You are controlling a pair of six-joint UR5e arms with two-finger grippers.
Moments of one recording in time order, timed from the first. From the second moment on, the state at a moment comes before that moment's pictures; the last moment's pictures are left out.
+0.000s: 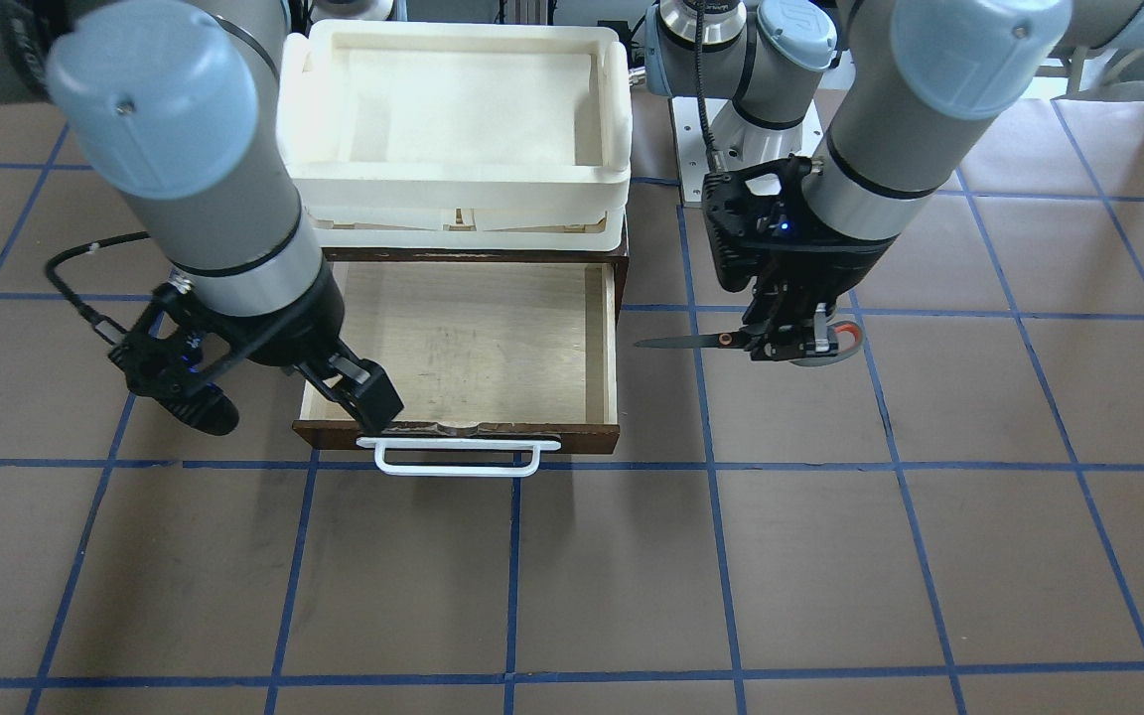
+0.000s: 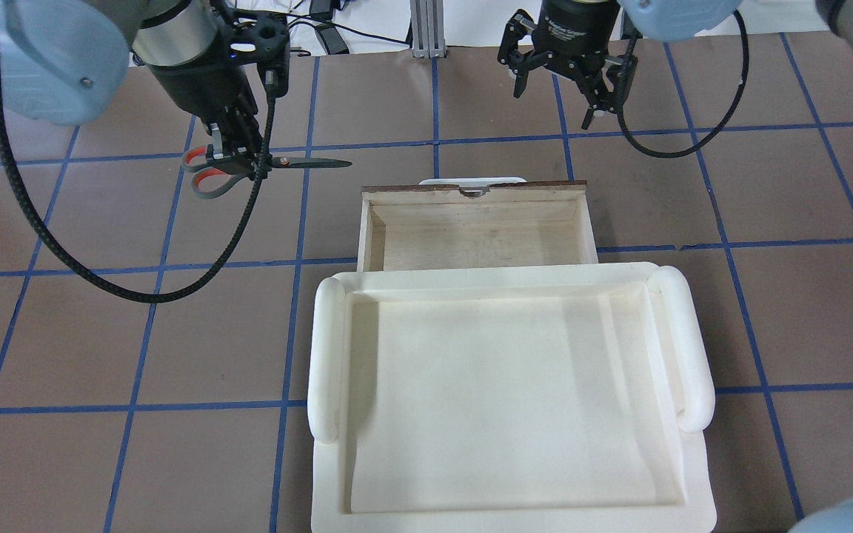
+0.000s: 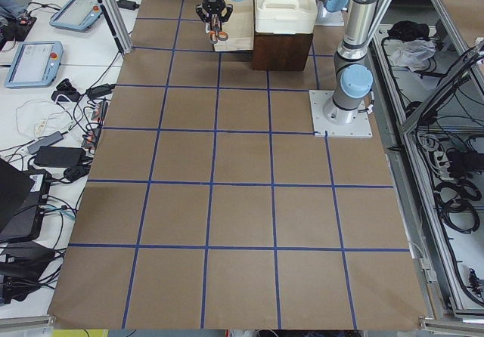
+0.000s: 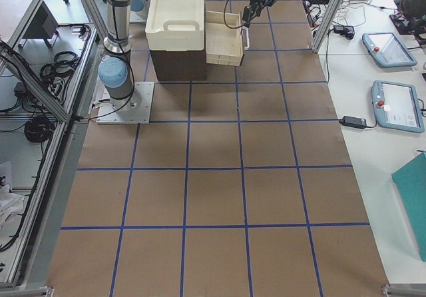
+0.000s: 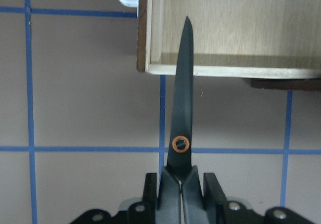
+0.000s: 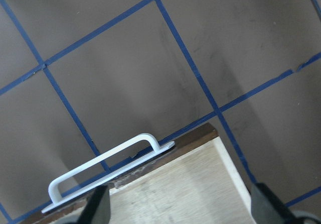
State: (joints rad) left arm -1.69 -1.77 -1.47 -1.50 1.53 1.44; right arm 1.65 -1.31 1.31 -1.59 -1.55 0.51
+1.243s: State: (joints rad) left arm -1.98 -1.87 -1.45 -1.36 1.47 1.30; right arm 1.58 -1.46 1.40 -1.55 -1.55 0.00
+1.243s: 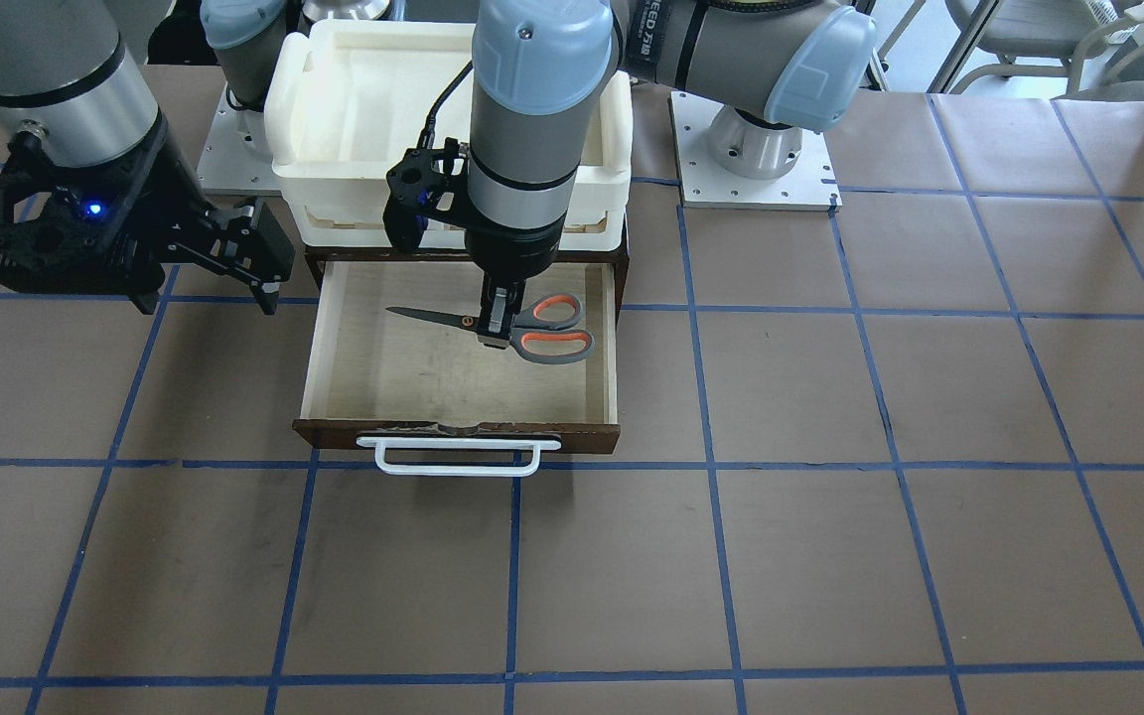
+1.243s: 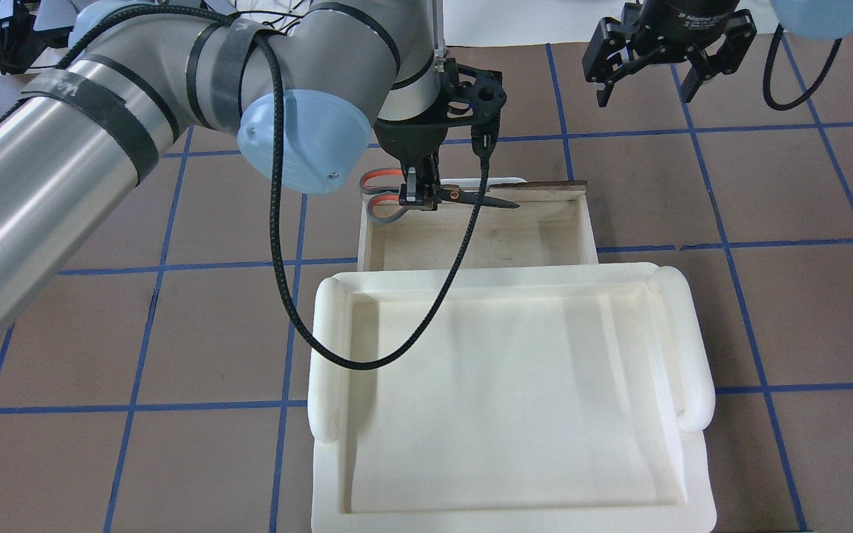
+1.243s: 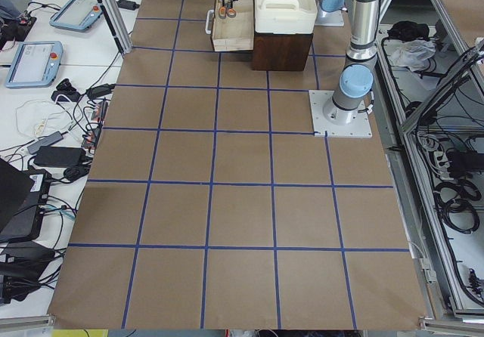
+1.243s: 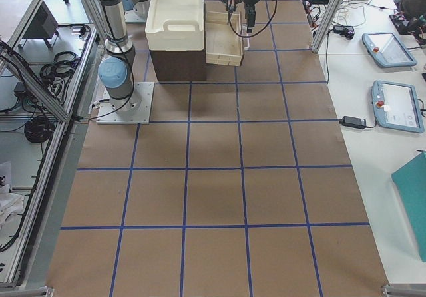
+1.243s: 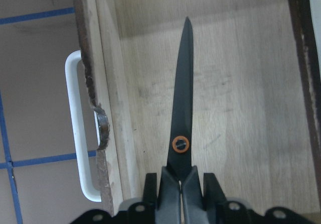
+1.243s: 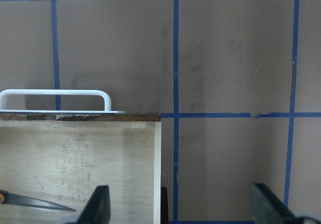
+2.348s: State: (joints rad) left arm -2.03 -1.95 -1.47 -1.34 1.47 1.25; right arm 1.56 -1.48 1.46 -1.58 -1.57 0.00
